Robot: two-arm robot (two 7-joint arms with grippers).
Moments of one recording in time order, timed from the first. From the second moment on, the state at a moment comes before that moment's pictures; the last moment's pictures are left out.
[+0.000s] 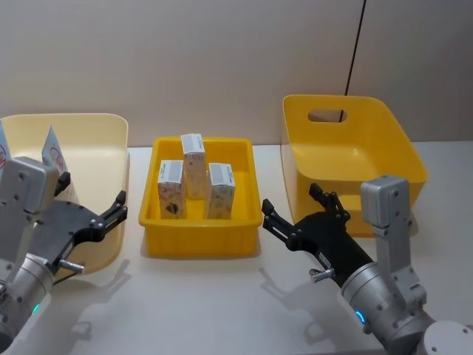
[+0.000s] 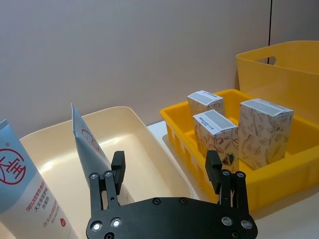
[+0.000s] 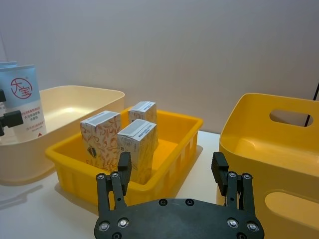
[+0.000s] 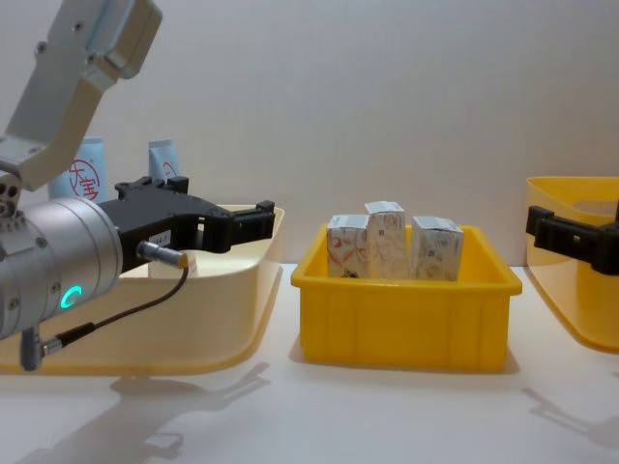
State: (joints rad) left arm -0.24 0.35 0.42 -1.66 -0.23 0.12 -0.01; right arm -0.01 0.34 -0.23 -1.77 0.29 0.03 0.07
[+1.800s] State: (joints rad) left arm -0.22 0.28 0.25 -1.60 -0.34 0.20 0.00; right arm -0.01 0.34 -0.23 -1.77 0.29 0.03 0.07
